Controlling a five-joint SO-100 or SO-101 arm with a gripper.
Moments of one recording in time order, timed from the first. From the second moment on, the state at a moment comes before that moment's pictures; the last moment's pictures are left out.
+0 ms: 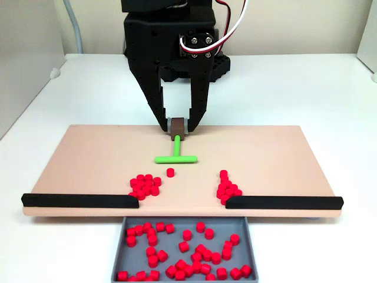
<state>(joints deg) 4.5 92.5 111.2 69.3 -91.4</state>
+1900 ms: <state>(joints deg) 2.9 80.8 100.5 68.0 -91.0</state>
